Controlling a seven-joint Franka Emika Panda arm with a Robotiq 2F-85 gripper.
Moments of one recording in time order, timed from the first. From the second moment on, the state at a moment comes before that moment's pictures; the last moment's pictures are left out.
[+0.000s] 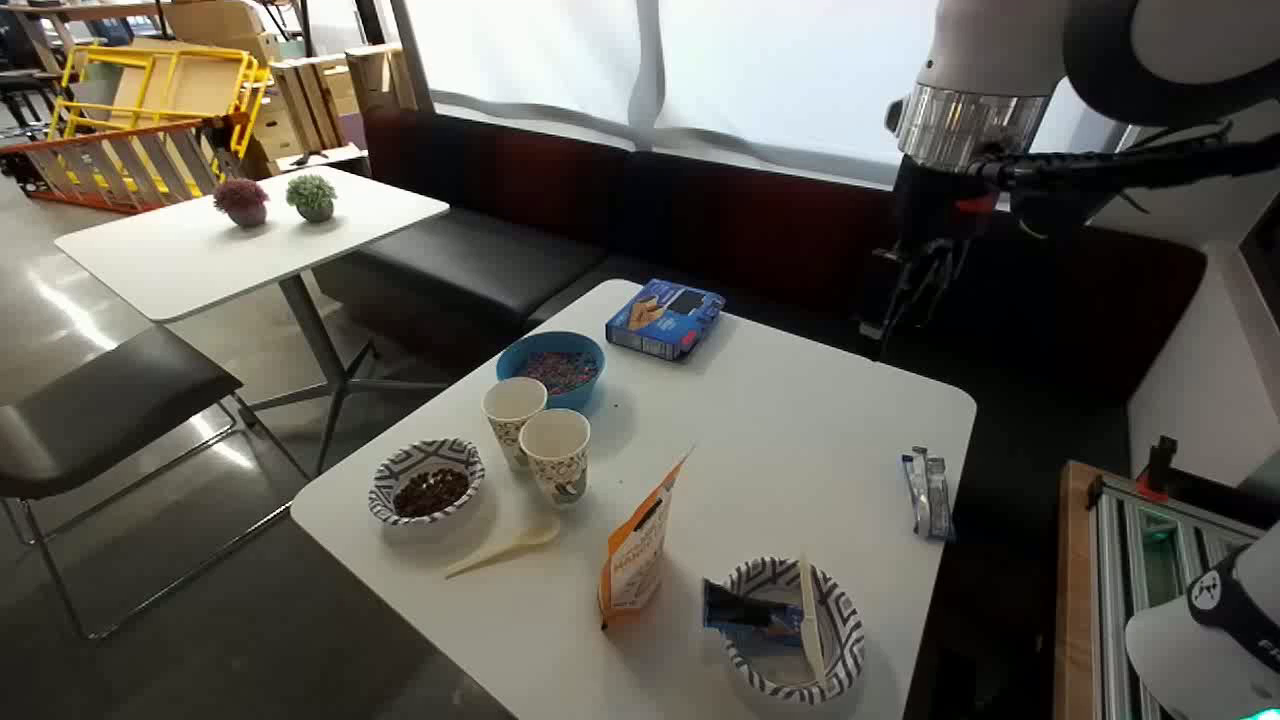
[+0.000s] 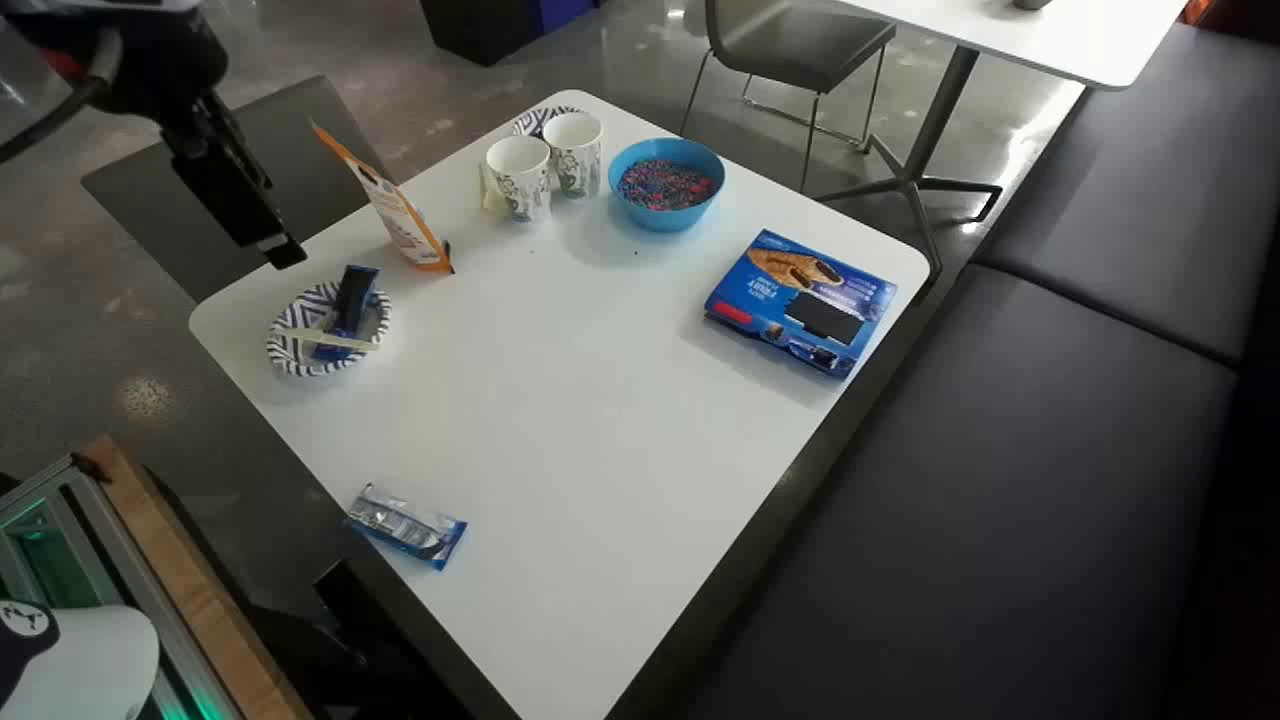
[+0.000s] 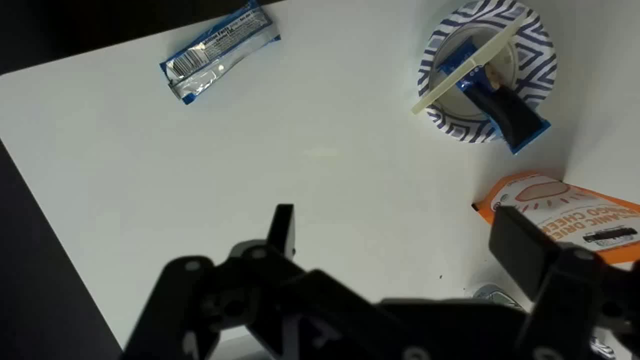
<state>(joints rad) -0.03 -0.60 0.02 -2.63 0.06 2.06 0.21</state>
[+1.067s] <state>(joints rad) -0.03 -0.59 0.03 -2.63 0.05 2.06 0.21</state>
